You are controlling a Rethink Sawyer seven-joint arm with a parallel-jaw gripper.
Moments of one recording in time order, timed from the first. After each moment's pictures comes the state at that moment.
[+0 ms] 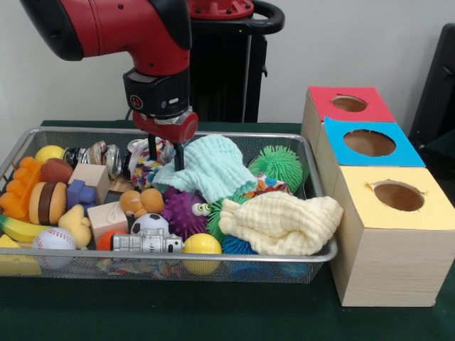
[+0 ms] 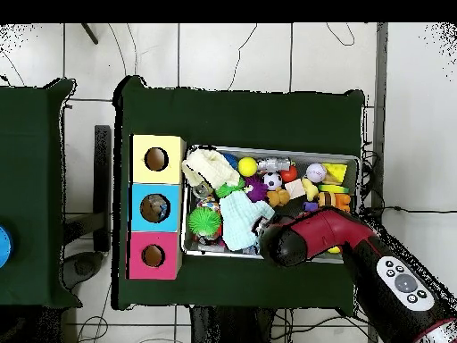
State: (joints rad) arm -0.93 -0.54 0.72 1.88 -1.00 0.72 -0.40
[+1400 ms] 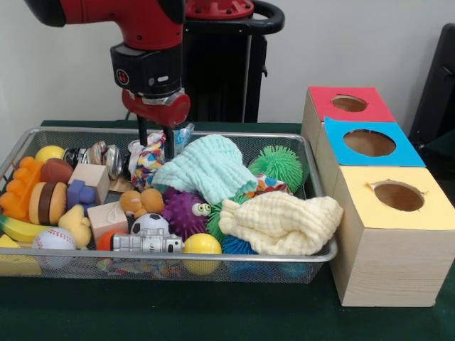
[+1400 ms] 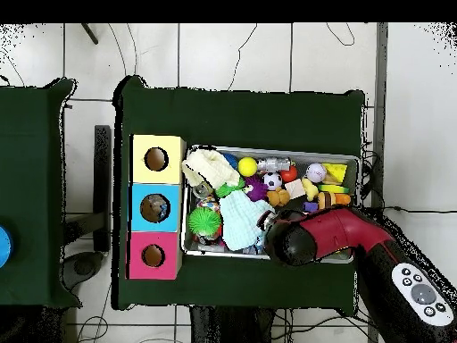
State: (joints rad) arm -0.93 -0.64 0.72 1.90 -0.91 0.72 -0.40
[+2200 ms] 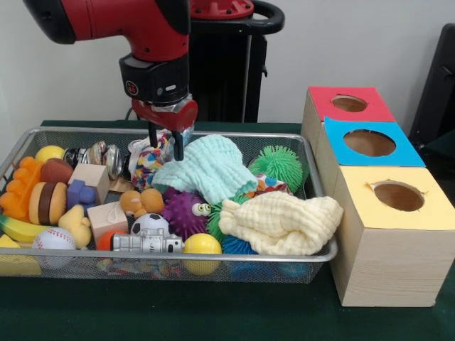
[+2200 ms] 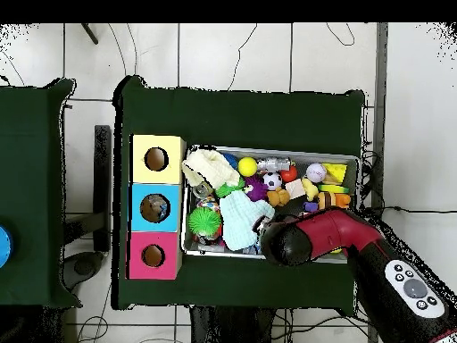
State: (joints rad) arm -0.93 -0.60 0.71 1.89 -0.91 0.74 -0.40
